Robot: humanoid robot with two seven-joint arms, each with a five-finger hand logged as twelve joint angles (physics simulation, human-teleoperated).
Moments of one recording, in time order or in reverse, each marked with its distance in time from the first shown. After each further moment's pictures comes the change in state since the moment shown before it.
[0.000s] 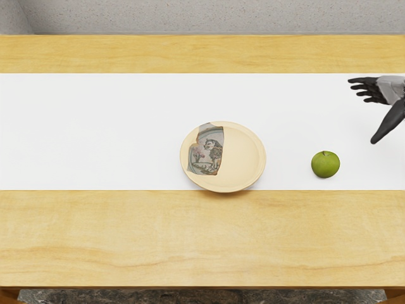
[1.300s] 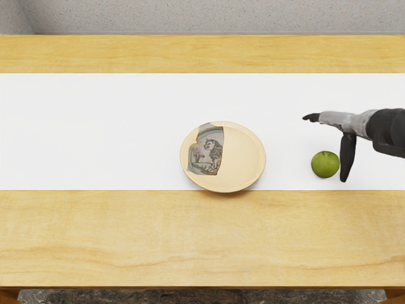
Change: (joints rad) left arm 0.000 0.000 0.000 0.000 0.000 0.000 0.000; right arm 0.014 -0.102 0.048 0.902 -0.362 -0.434 -0.682
